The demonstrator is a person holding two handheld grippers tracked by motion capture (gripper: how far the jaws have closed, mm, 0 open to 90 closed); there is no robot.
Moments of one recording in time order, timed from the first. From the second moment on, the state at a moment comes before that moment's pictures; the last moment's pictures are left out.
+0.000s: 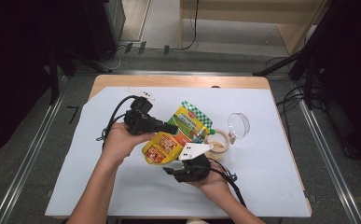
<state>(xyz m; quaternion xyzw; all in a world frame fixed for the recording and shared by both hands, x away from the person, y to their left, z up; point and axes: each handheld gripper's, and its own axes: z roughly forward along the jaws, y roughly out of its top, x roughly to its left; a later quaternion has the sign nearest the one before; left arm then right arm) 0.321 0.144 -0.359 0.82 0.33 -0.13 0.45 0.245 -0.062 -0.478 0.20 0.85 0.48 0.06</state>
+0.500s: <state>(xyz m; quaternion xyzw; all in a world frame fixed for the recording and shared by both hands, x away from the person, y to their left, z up) 0.343 0.170 -0.369 0.79 0.36 -0.09 0.48 0.247 -0.068 -0.476 0.22 0.85 0.48 0.04</state>
